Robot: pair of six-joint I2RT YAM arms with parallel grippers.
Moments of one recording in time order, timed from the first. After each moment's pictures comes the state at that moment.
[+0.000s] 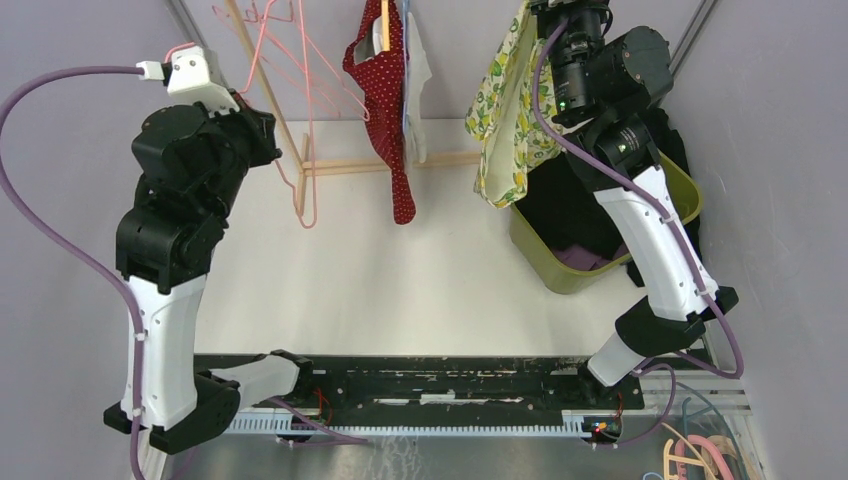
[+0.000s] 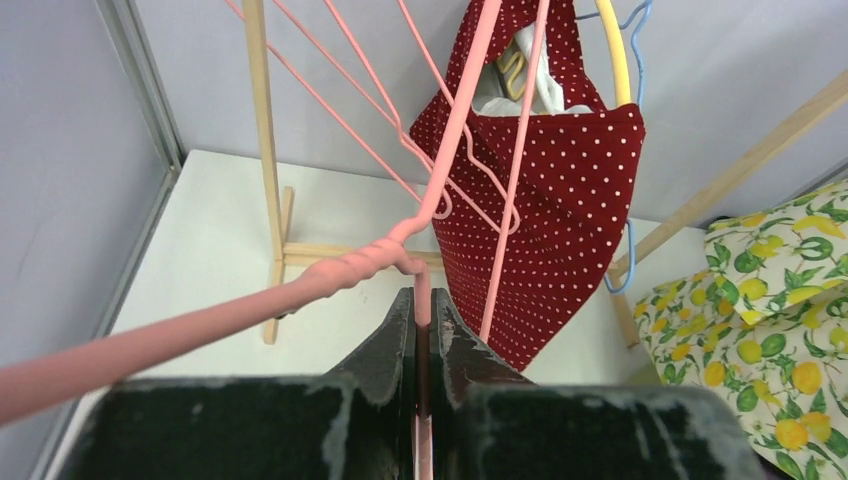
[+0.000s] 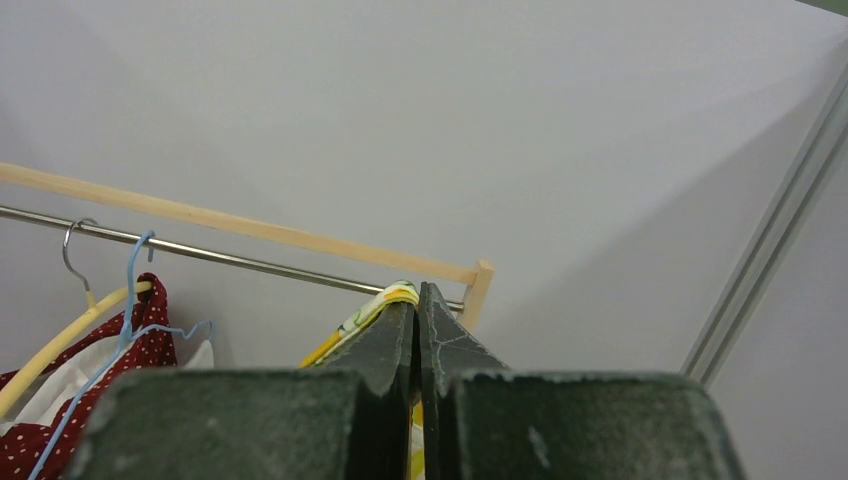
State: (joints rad) left arm -0.34 1.18 1.97 -0.90 -0.33 -0.25; right arm 0.62 1.62 2.24 0.01 0.41 -0.59
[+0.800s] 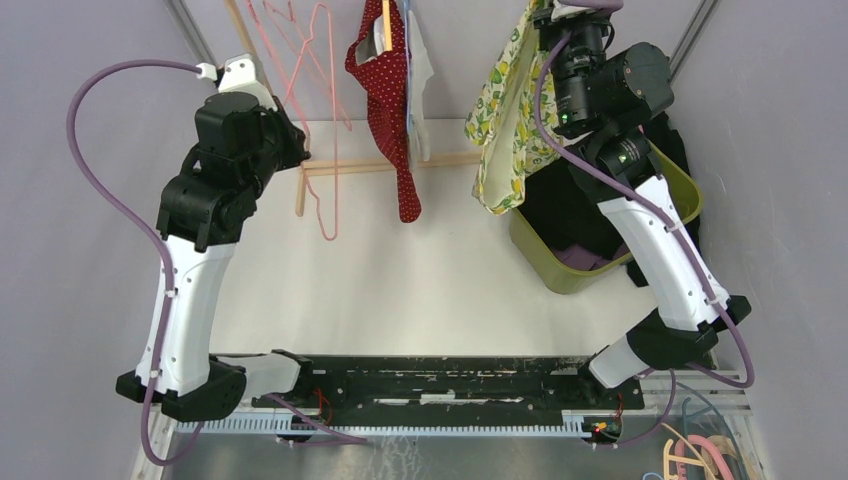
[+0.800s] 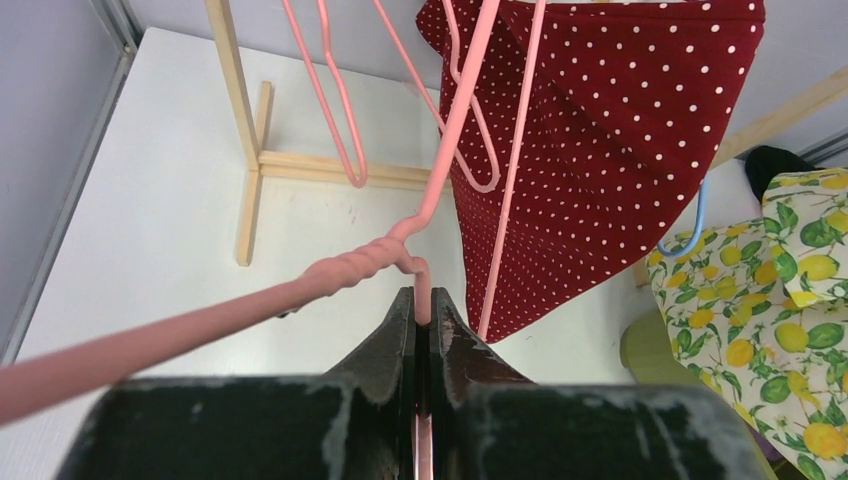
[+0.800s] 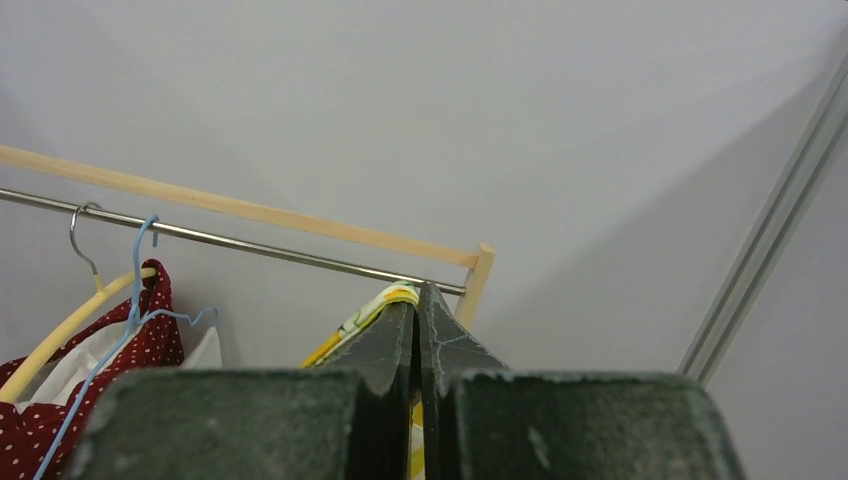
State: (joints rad) left arm -0.34 1.25 1.89 -0.96 -0.30 -0.38; right arm 0.62 1.55 2.10 0.08 0.41 -0.58
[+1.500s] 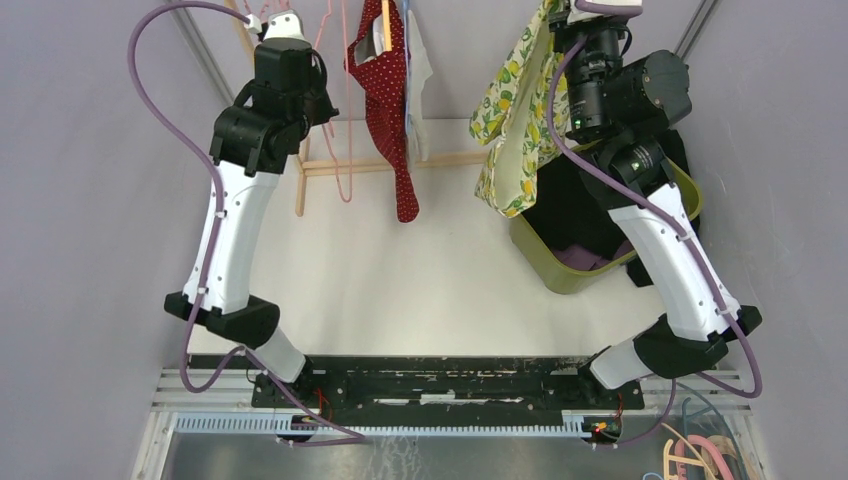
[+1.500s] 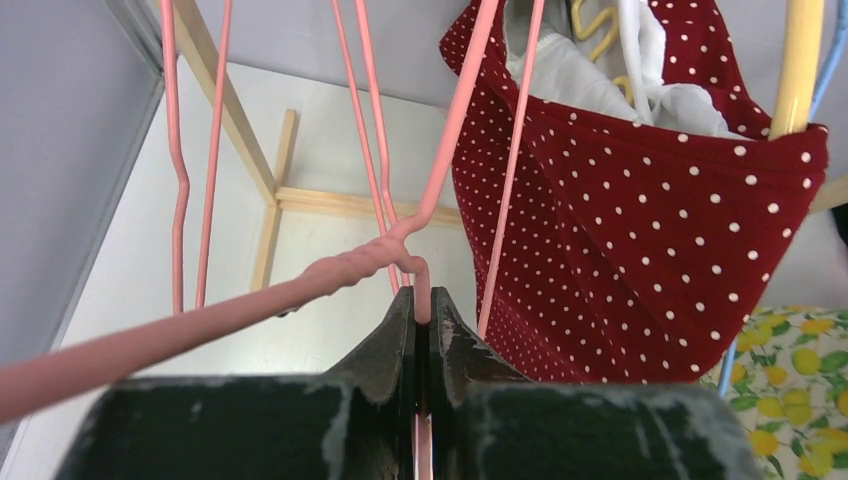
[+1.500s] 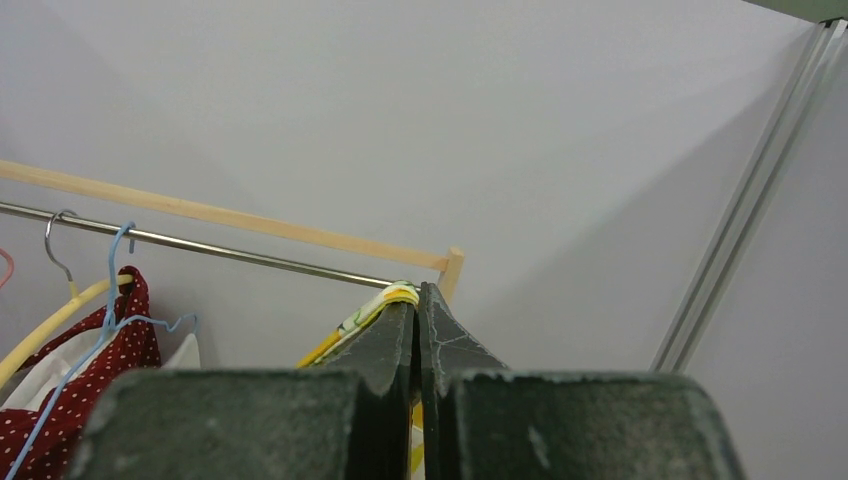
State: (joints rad) left arm -0.39 1.62 2.26 -1.05 -0.43 -0.36; right arm 0.61 1.50 2.05 0.10 0.41 -0.59
